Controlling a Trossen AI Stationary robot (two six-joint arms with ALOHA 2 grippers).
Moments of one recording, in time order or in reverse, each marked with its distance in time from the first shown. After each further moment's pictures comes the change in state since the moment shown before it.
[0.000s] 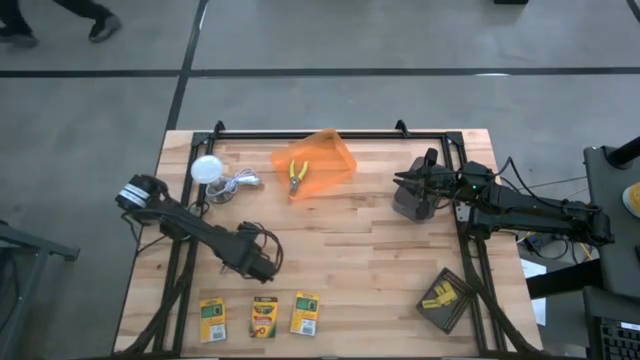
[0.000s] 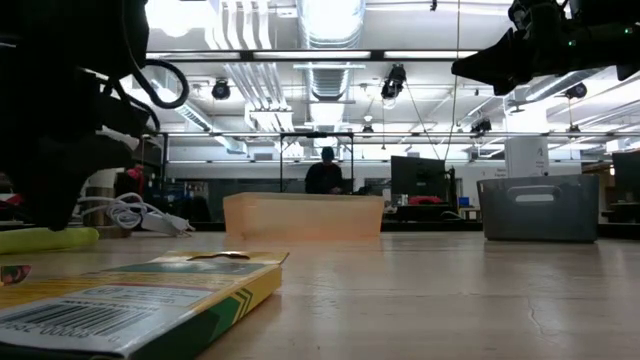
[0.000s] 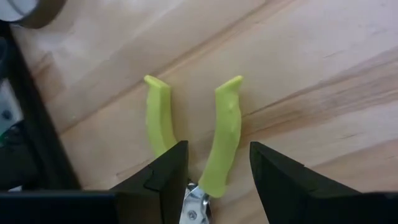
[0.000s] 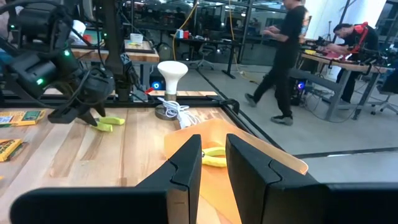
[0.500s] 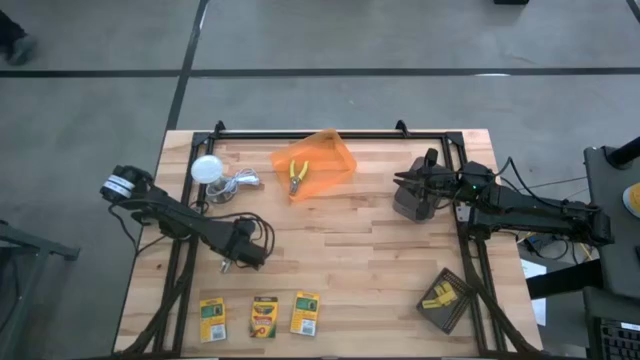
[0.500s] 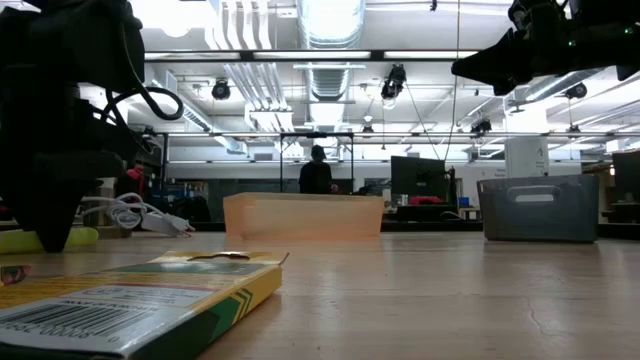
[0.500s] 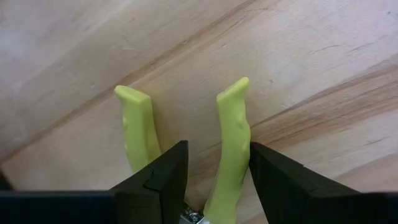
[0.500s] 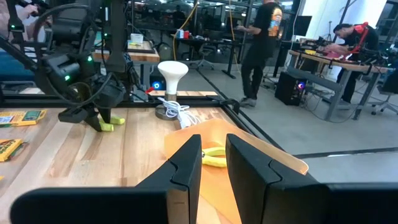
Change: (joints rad) left arm 0.081 -0.138 -0.231 0.269 0.057 0.125; right arm 0.001 0.000 0.000 0.000 0.000 0.000
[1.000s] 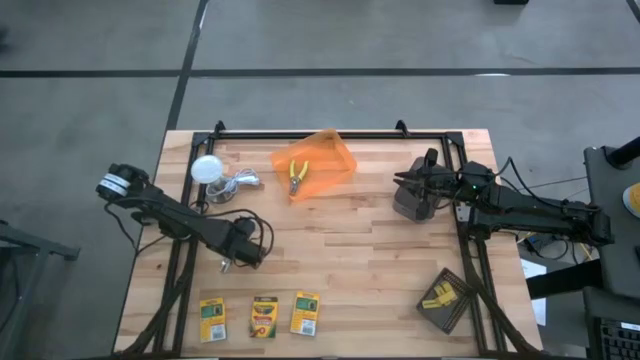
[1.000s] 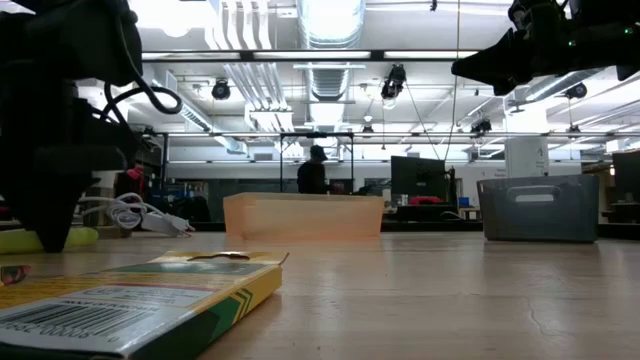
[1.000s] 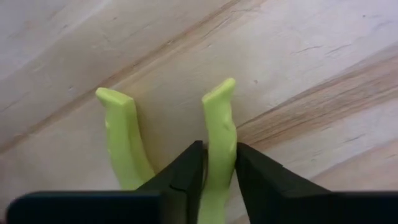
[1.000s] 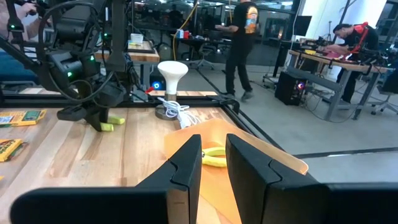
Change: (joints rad) left arm 0.006 -0.058 -0.035 0.061 0.002 0.012; right arm 0.000 0.000 0.000 0.000 0.000 0.000
